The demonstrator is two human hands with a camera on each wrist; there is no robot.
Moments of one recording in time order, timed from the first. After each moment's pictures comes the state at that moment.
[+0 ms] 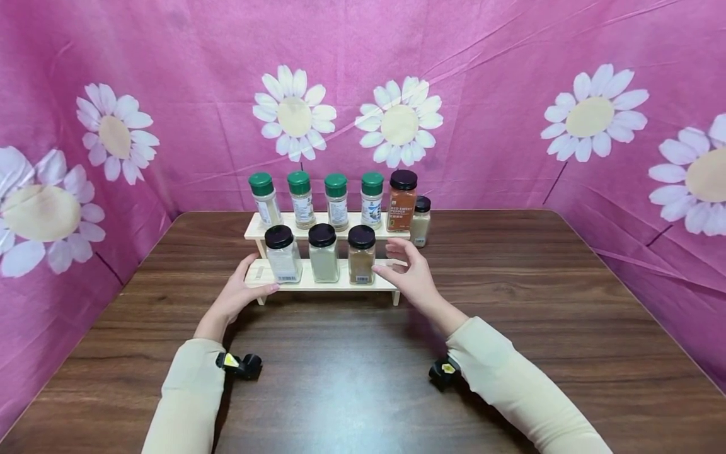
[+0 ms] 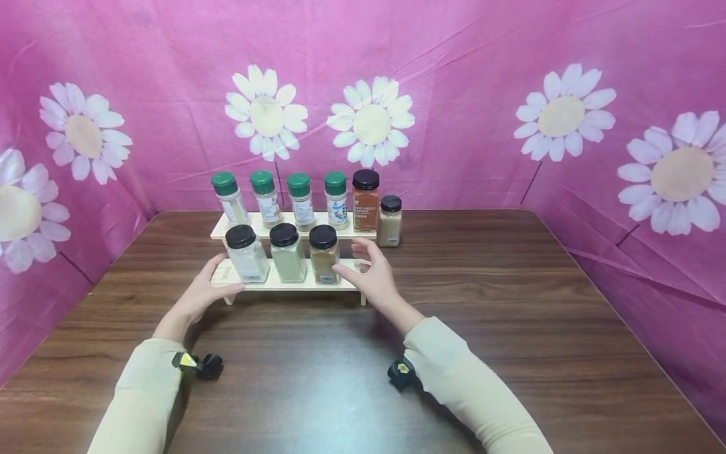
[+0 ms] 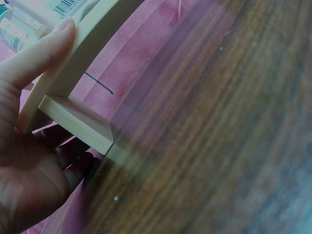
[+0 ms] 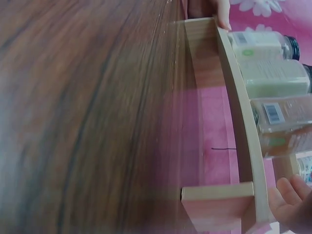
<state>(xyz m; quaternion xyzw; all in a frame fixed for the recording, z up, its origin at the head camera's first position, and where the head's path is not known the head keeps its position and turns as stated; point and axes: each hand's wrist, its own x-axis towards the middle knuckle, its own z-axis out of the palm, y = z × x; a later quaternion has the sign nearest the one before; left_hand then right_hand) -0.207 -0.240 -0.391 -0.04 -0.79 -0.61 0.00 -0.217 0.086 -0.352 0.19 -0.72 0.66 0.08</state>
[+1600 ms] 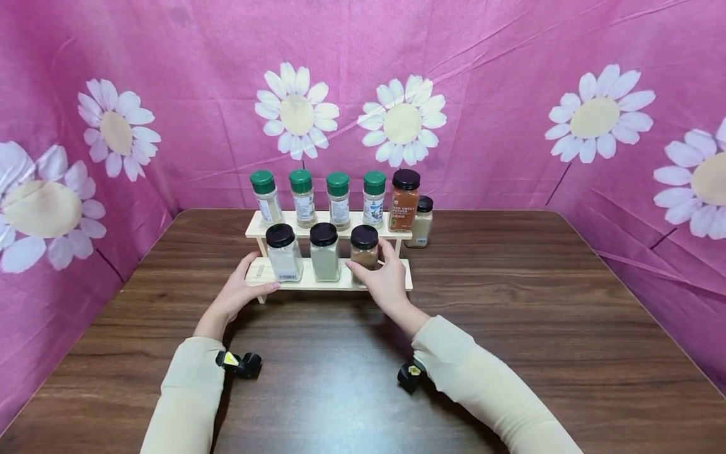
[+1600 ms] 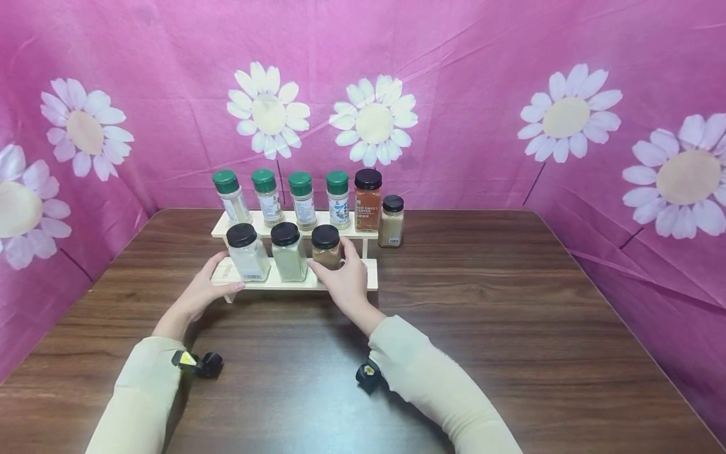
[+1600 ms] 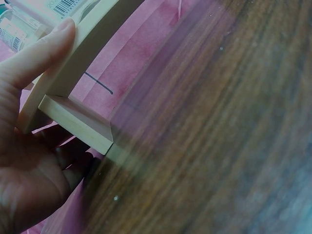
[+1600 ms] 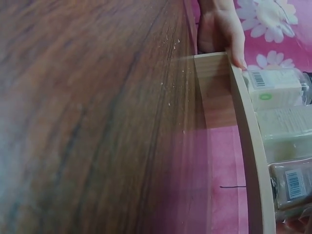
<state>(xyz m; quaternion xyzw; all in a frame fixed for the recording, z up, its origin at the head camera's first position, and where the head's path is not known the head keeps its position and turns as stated) -0.202 -0.236 -0.381 -0.05 -0.78 -0.62 0.00 -0.215 0.032 -0.356 0.12 -0.75 0.62 0.19</state>
